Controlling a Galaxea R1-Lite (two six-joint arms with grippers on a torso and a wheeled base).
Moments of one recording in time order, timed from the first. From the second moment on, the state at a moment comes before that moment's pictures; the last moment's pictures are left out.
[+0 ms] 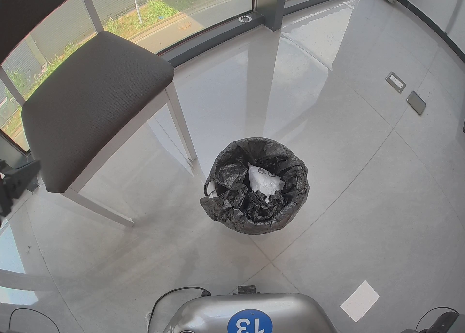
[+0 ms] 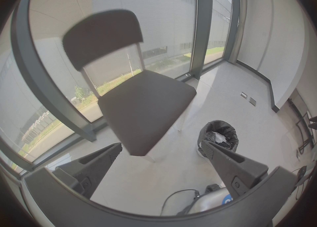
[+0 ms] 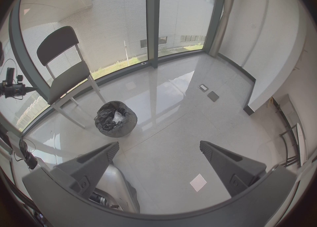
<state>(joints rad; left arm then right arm) -0.45 0.87 -0.91 0.33 0.46 -0.10 0.27 0.64 -0.92 0.64 -0.27 0.02</state>
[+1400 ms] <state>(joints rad) 0.01 0.04 -1.18 1.32 0.35 -0.03 0.08 0.01 -0.03 0.01 -0.03 -0.04</state>
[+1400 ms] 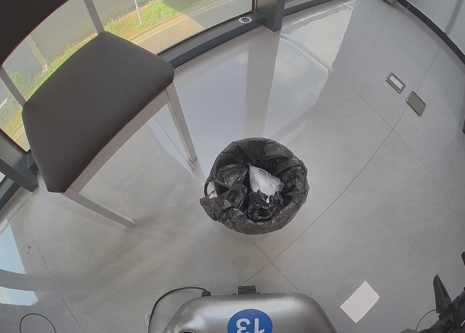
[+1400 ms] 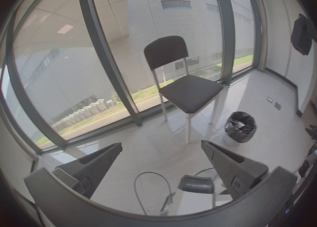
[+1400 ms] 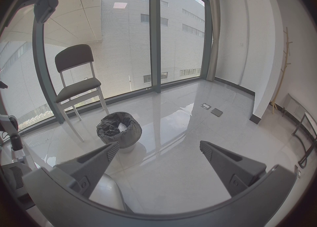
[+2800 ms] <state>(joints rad) 0.00 0.01 -0.02 0.00 -0.04 0.01 0.08 0.01 -0.03 0.01 -0.04 -0.01</state>
